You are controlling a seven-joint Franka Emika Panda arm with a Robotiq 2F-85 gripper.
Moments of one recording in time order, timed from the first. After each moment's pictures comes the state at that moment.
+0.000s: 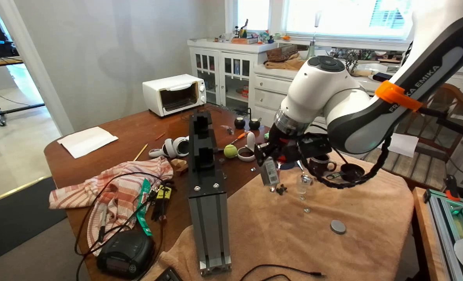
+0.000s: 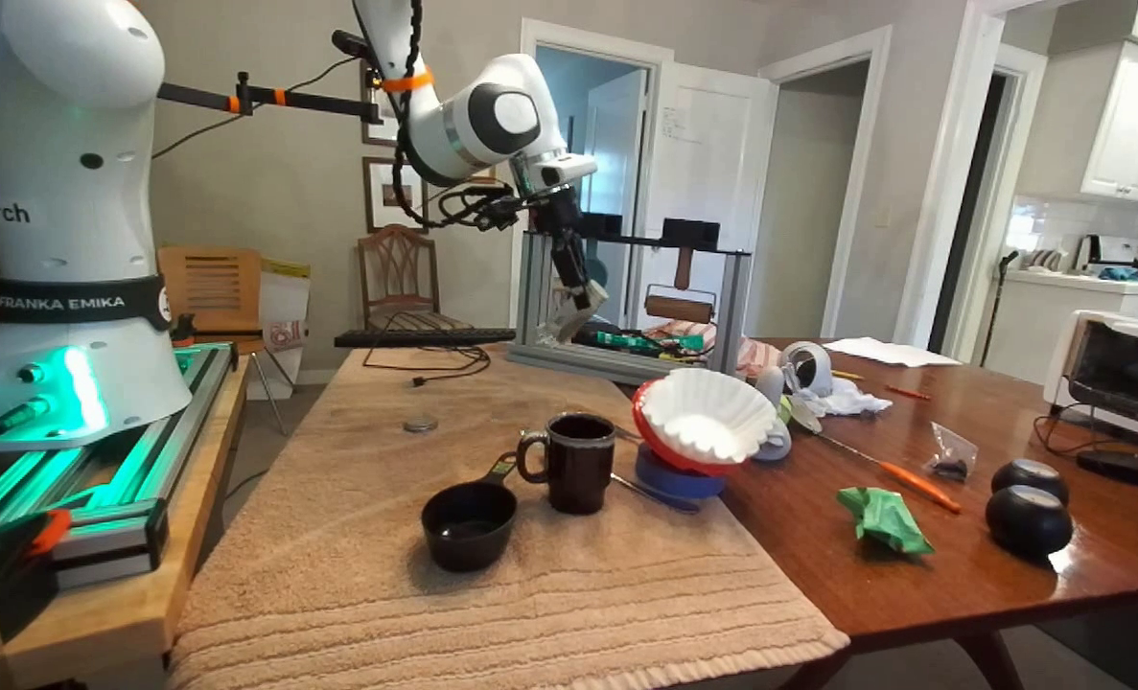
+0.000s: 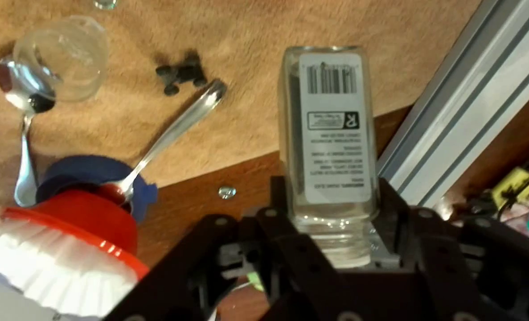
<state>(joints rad) 0.53 0.21 -0.48 -2.44 -0.42 2.98 1.05</state>
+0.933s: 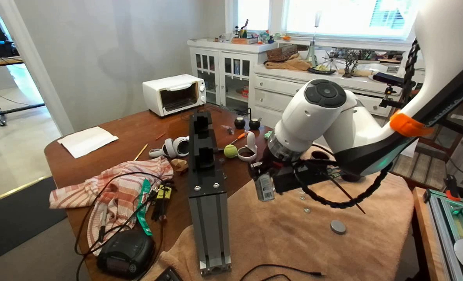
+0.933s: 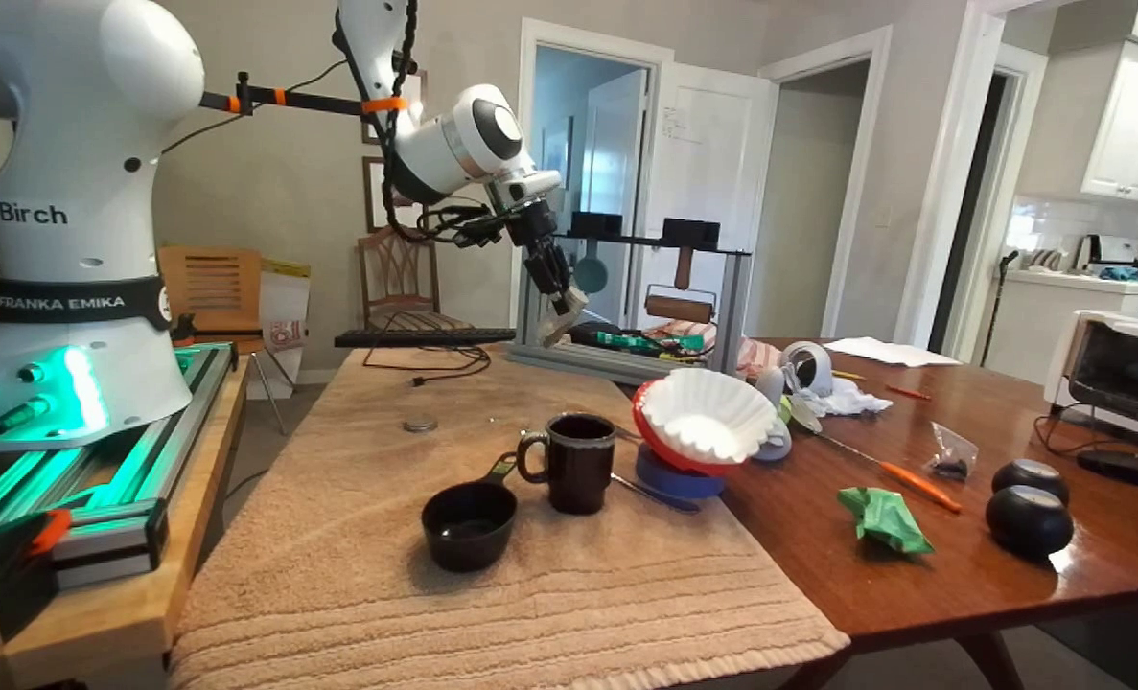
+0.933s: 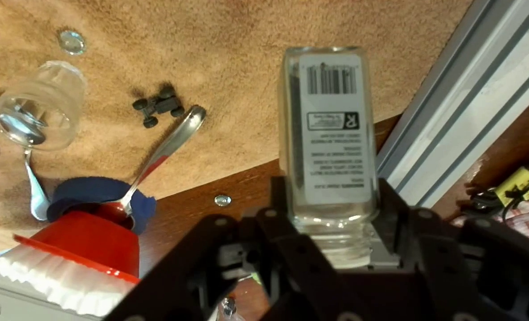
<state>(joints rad) 0.95 0.32 -0.79 -2.42 -0.68 2.97 1.54</state>
